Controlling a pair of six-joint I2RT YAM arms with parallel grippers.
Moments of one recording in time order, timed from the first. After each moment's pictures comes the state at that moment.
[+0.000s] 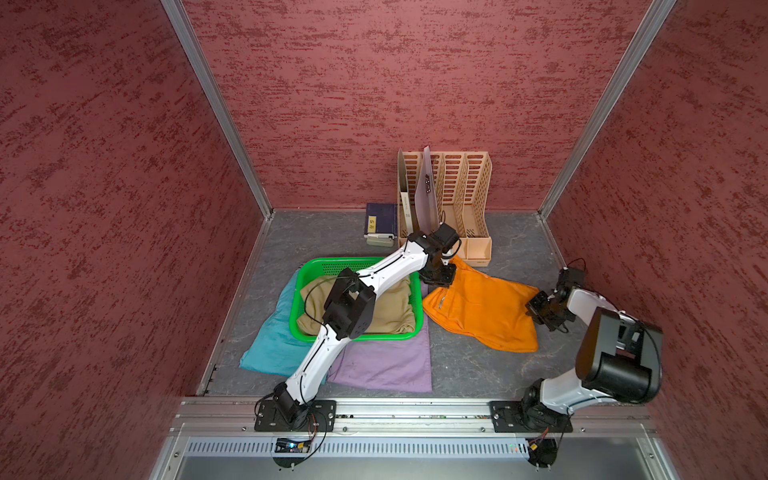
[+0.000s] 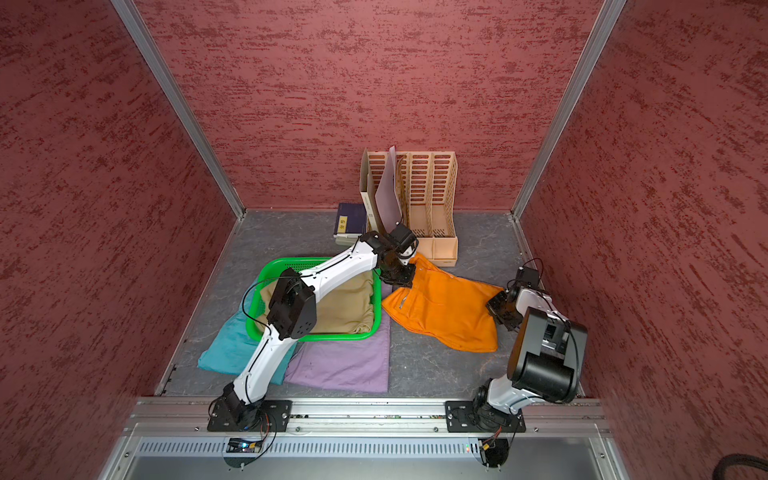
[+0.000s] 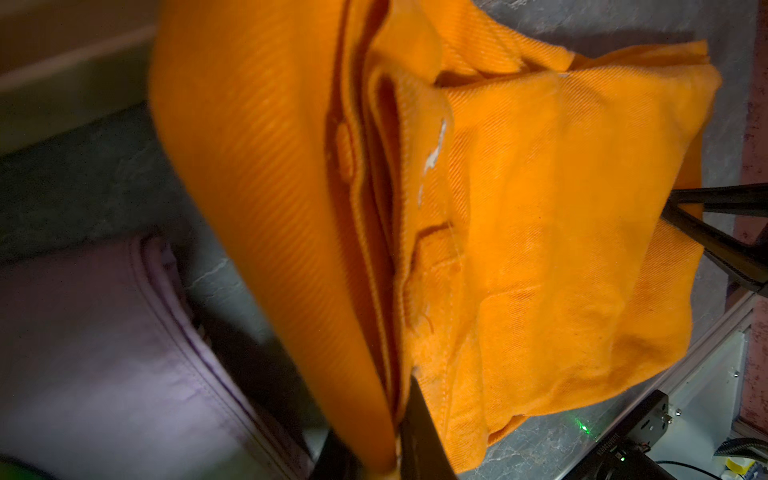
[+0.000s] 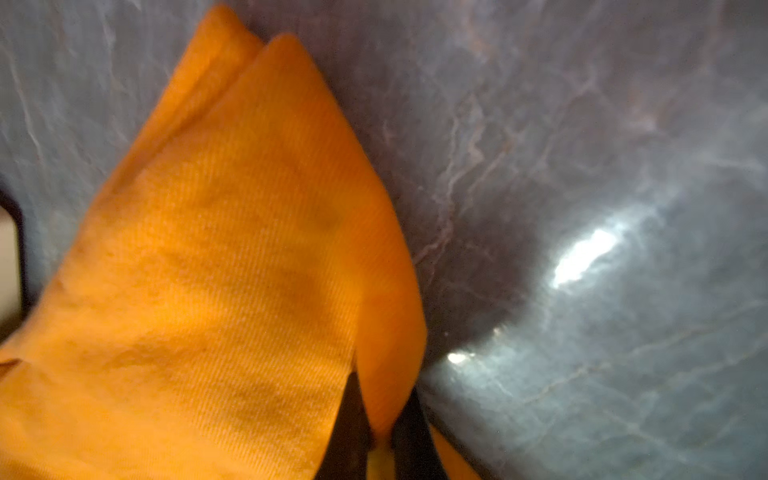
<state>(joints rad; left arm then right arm) -0.79 2.37 2.21 -1.04 0.26 -0.46 -0.41 1.50 0.78 -0.57 -0.23 0.58</state>
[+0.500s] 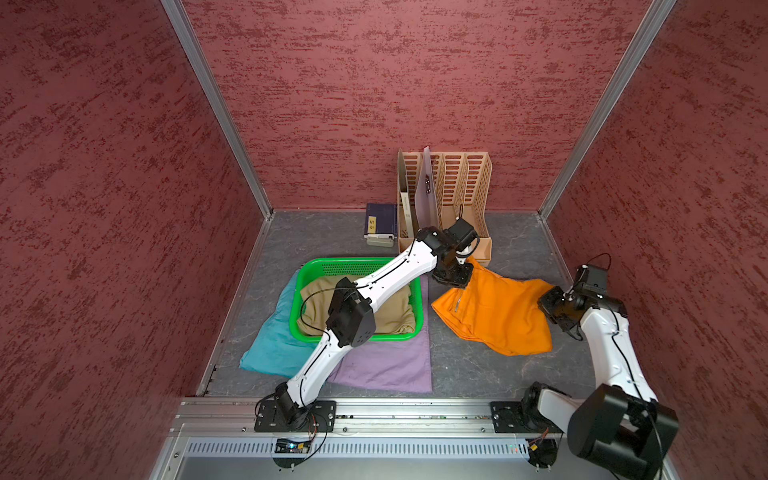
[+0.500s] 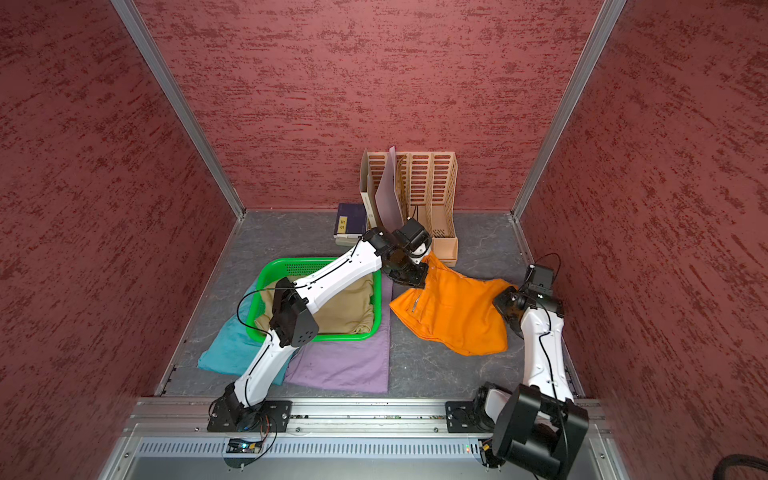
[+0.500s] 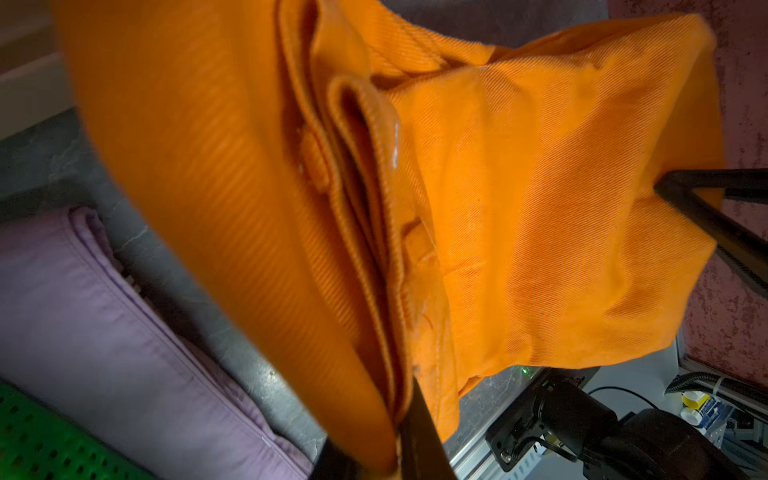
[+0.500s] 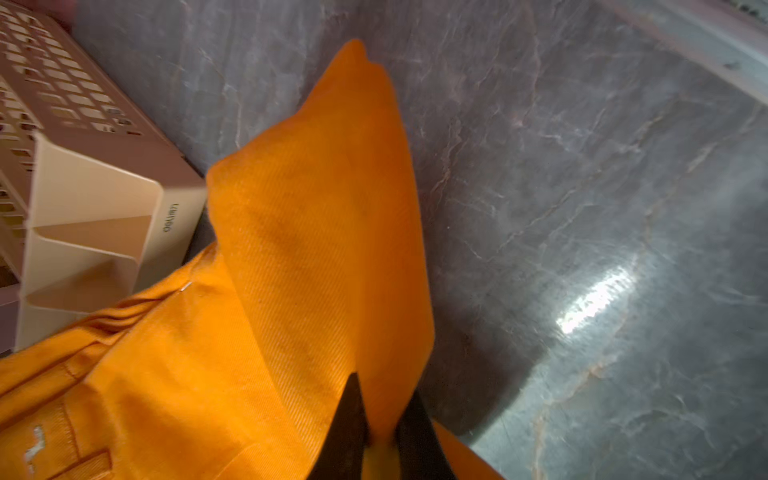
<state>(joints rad) -0.88 2.33 2.42 -1.23 0.25 -0.47 -0.40 1.09 0.89 -0.88 -0.21 0.61</state>
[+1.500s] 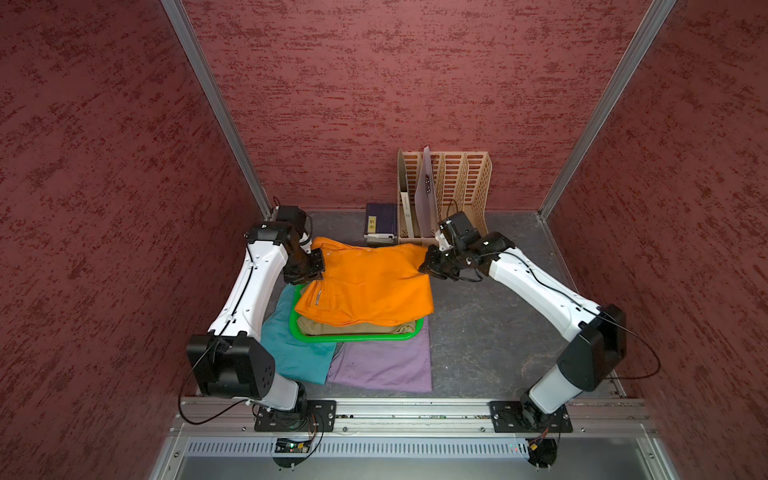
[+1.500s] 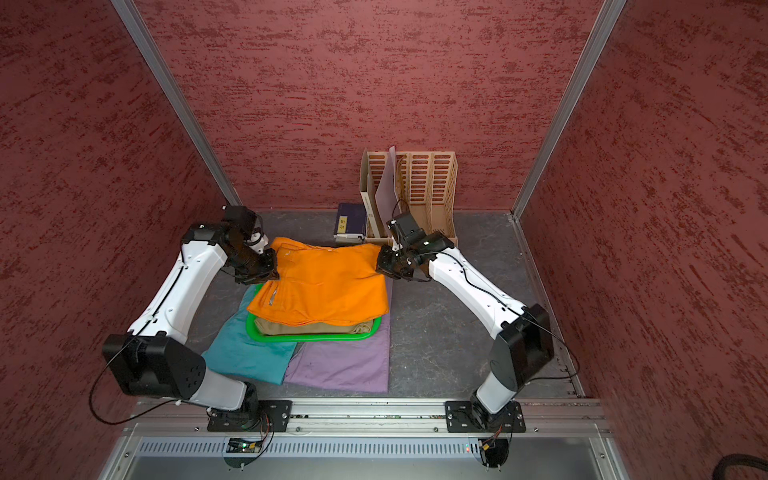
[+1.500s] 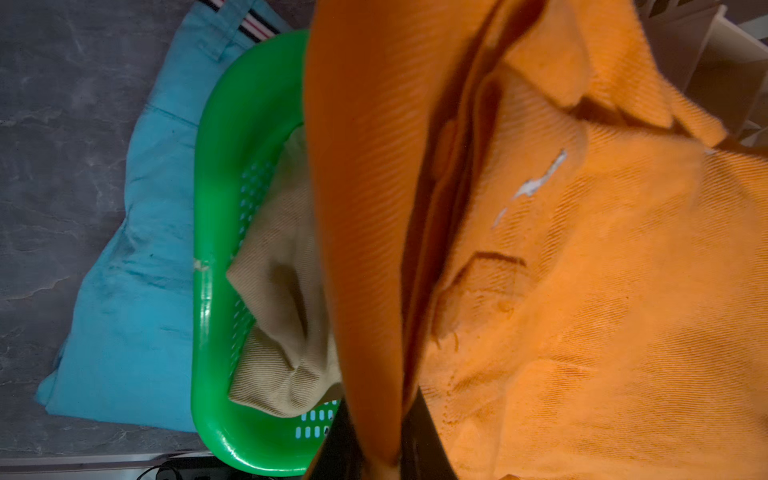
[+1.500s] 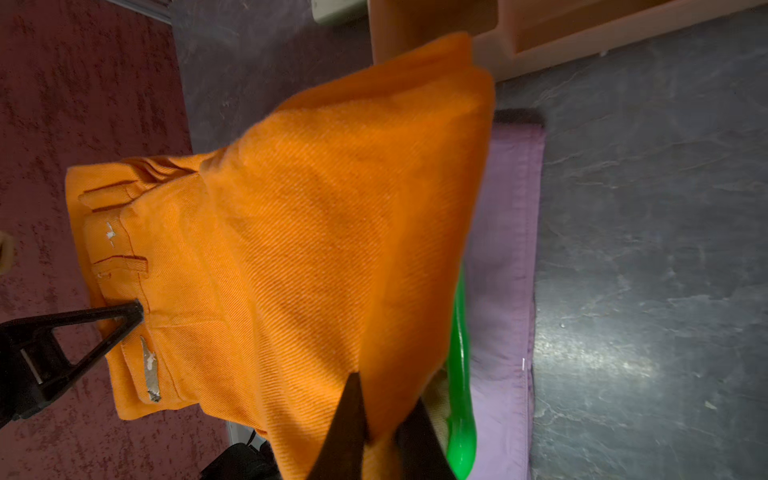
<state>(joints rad) -0.01 1.48 1.48 -1.34 0.16 -0.31 0.61 1.67 1.55 -0.85 -0.26 0.85</state>
